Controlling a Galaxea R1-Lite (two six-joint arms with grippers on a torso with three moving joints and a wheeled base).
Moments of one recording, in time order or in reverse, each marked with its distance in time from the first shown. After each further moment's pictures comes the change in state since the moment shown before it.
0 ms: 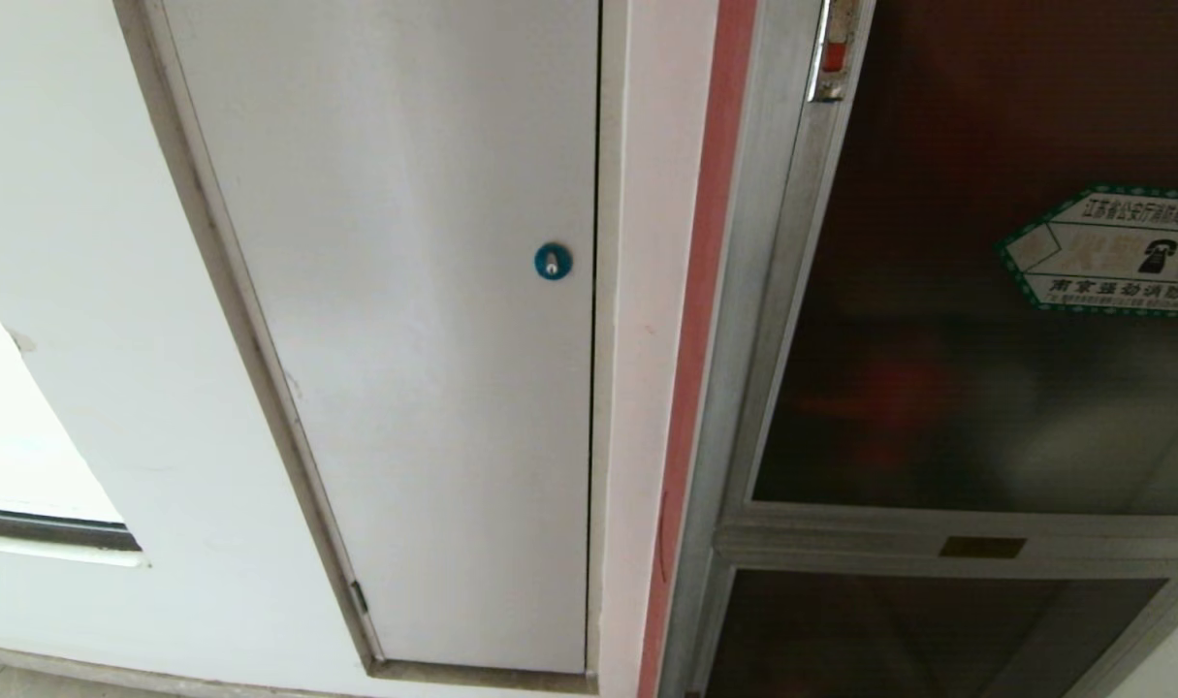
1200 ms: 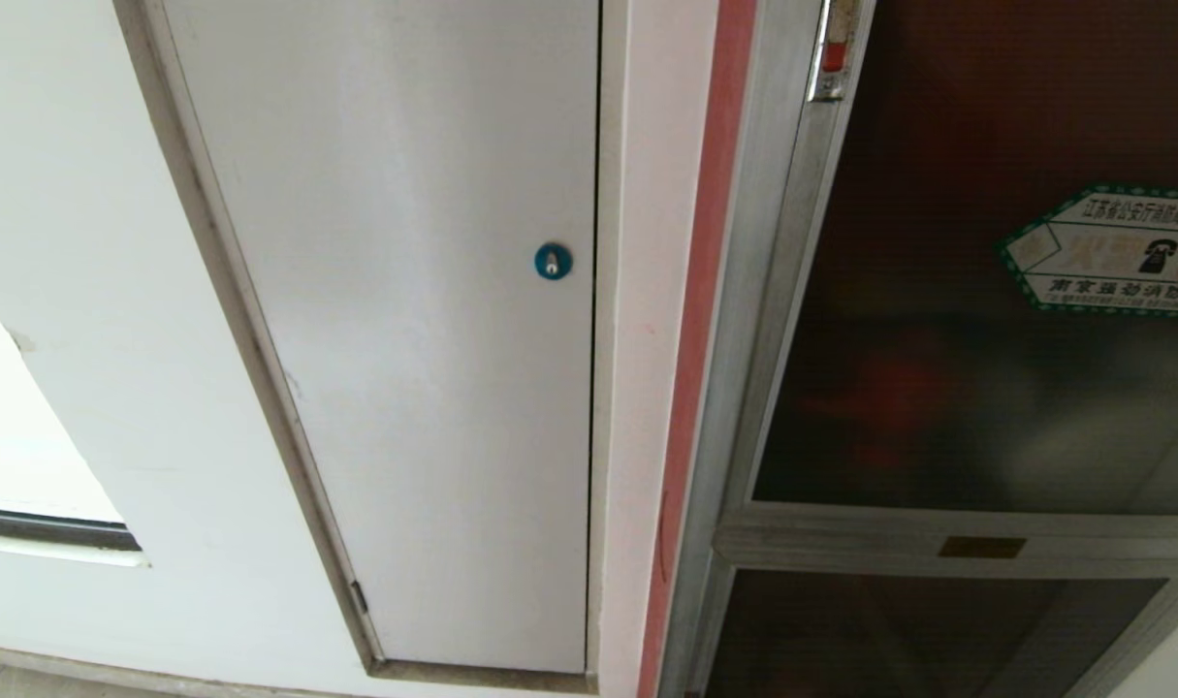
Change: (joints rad) left arm 0.000 0.000 0.000 0.000 0.000 0.000; right arm 0.020 0.747 -0.863 0.127 0.590 0.002
